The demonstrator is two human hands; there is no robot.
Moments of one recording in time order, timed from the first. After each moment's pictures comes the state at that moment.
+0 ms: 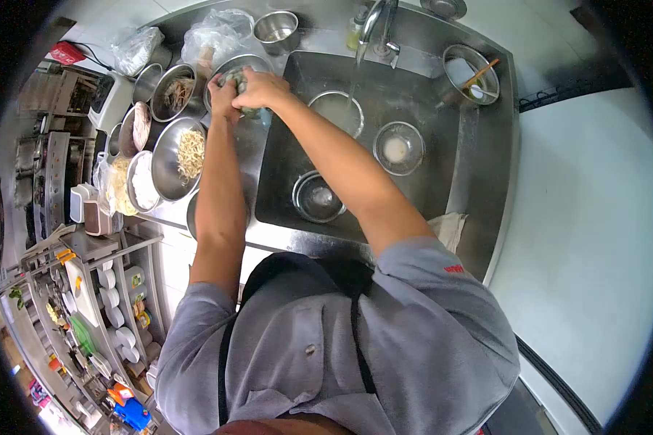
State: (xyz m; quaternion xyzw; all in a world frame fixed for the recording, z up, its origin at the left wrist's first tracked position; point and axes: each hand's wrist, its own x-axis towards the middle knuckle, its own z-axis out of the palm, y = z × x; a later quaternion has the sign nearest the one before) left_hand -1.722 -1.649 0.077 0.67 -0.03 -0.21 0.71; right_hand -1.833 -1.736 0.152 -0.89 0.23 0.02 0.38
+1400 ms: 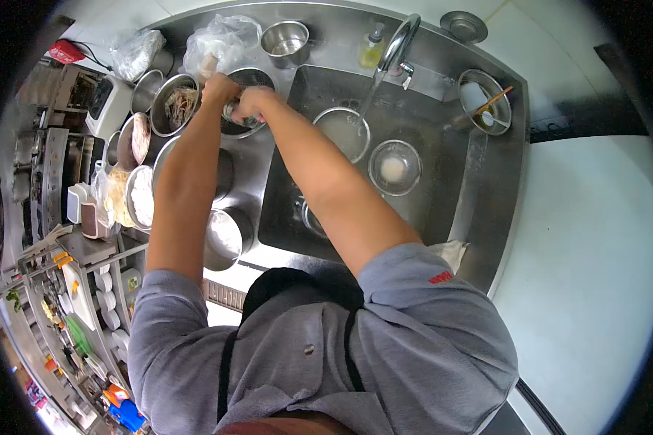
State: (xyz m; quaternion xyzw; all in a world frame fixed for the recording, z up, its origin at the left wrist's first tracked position) left_hand -1.645 -1.689 0.118 0.97 -0.12 -0.18 0.08; right_hand -1.732 -1.754 0.089 -0.86 0.21 0.24 0.39
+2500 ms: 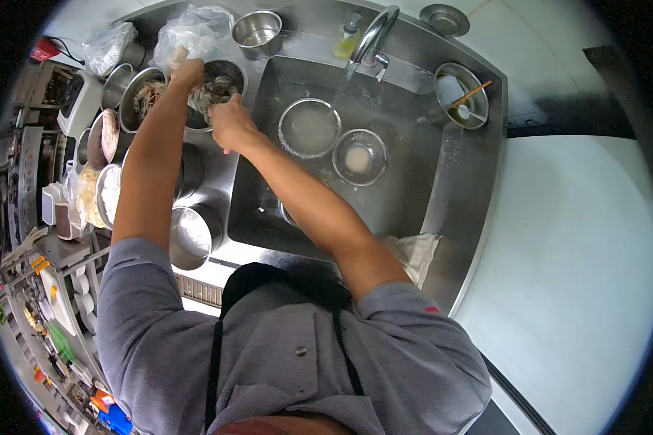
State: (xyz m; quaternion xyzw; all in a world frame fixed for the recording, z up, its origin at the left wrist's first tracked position) left_hand -1.599 -1.700 0.086 0.91 -0.37 -0.14 -0.13; right_hand -1.833 -1.711 0.149 -0.84 0.24 0.08 0.48
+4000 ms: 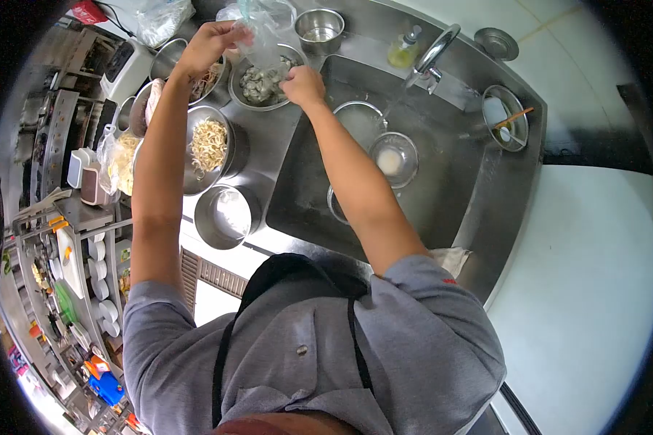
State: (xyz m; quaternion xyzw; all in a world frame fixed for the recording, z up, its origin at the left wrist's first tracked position) left_hand -1.627 -1.631 0.215 0.77 -0.43 -0.25 0.41; right_hand -1.780 -1.756 0.075 -0.89 0.30 -0.06 0.33
